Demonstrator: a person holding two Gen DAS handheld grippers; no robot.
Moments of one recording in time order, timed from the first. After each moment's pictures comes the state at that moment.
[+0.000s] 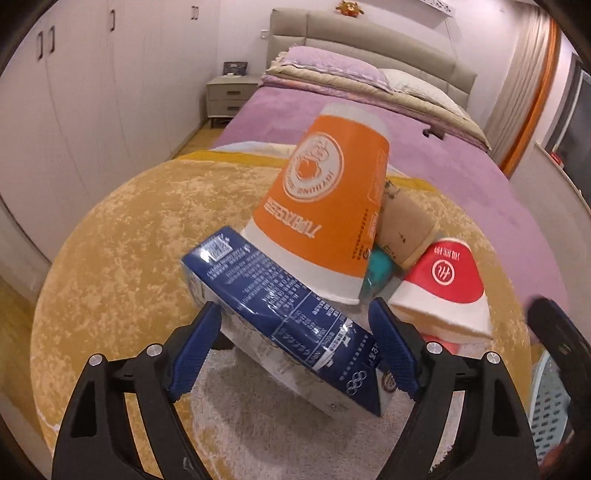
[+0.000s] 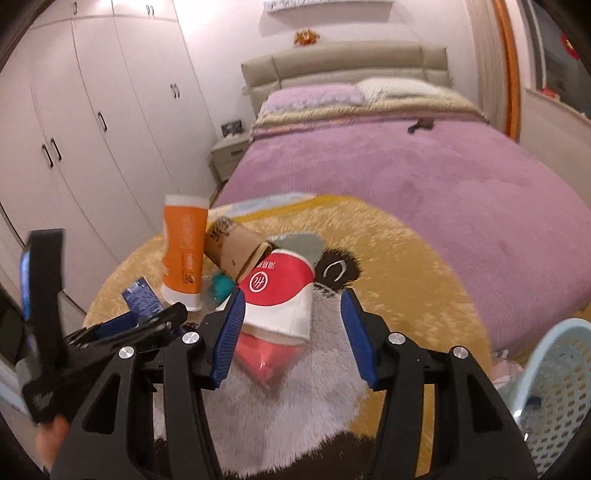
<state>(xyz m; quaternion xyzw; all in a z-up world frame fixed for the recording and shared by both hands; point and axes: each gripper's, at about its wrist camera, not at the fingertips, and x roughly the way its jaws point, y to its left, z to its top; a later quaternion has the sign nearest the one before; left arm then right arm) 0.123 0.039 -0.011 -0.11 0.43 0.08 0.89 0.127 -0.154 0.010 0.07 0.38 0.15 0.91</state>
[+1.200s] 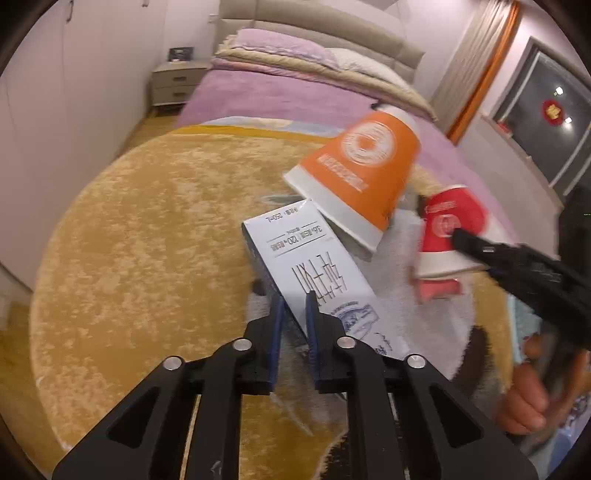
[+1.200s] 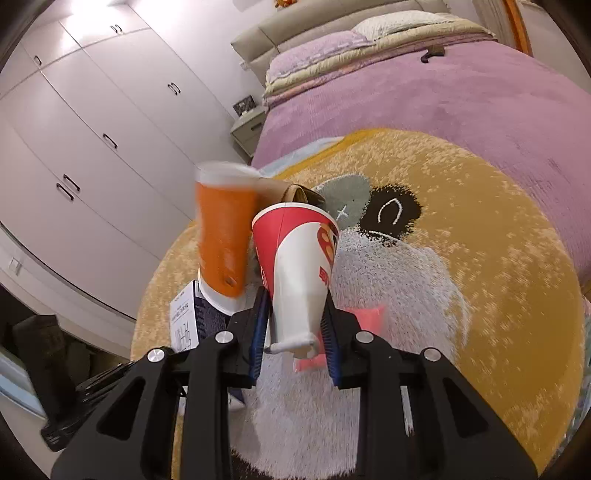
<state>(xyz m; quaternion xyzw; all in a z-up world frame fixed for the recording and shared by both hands) 0.076 0.108 -0.021 -0.11 0.46 -0.04 0.88 0.137 -0.151 -0.021 0.20 0.44 0.21 0.85</state>
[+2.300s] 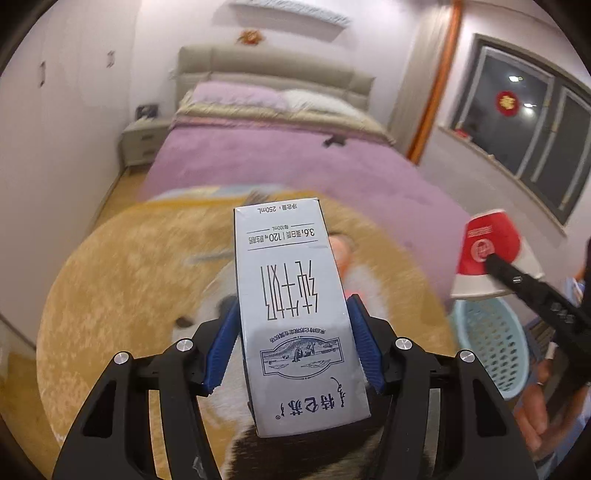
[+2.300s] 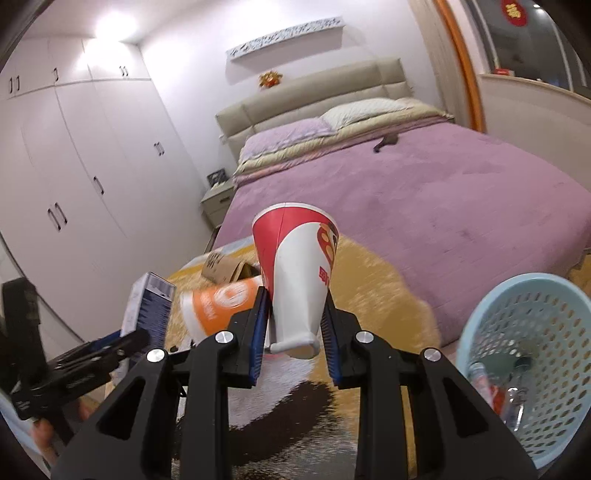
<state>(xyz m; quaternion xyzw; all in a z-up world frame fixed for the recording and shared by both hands) 0.017 0.014 0.060 -0.06 0.36 -0.11 0.92 0.024 -0.250 0.061 0.16 0.31 0.11 0.93</state>
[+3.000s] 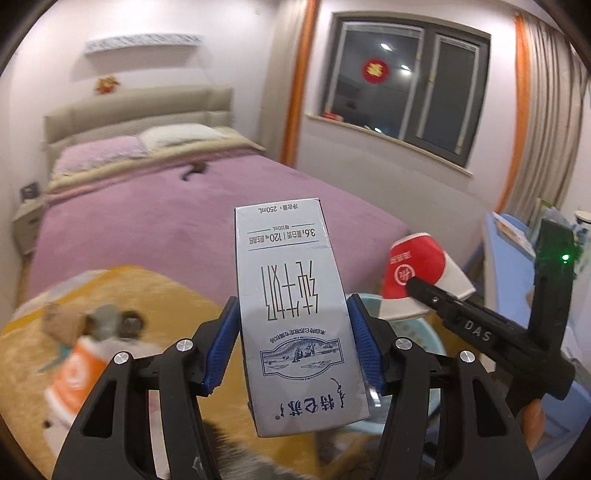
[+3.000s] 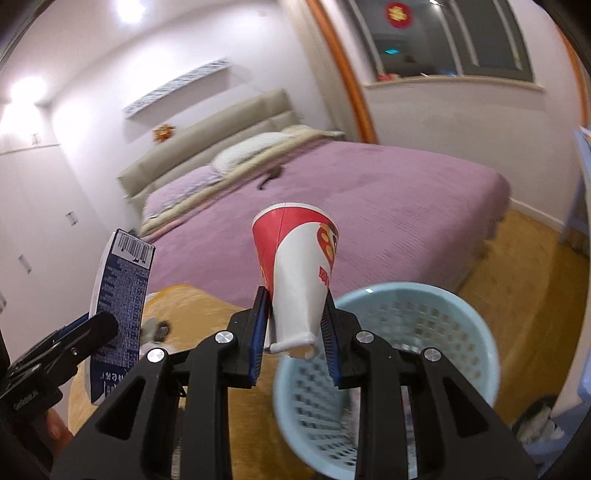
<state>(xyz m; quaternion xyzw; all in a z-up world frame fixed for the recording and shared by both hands) 0.027 -0.225 0.090 0.02 0.31 -0.33 0.89 -0.026 -0.427 0.055 0.22 0.28 -0.10 0.93</state>
